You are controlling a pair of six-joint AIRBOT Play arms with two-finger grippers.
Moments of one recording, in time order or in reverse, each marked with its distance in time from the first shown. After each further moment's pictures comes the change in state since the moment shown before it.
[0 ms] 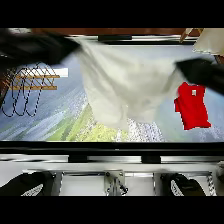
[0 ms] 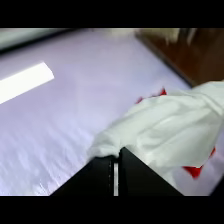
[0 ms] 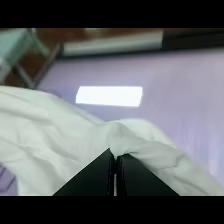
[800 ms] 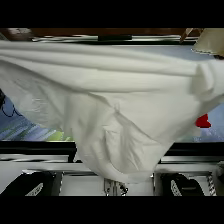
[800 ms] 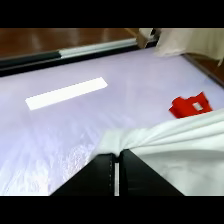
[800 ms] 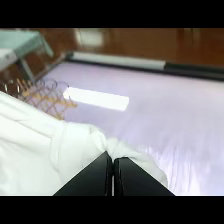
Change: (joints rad) left arm 0.074 0.288 -0.007 0.277 -0.342 -0.177; right arm 0.001 0.127 0.261 -0.166 -0.438 0.128
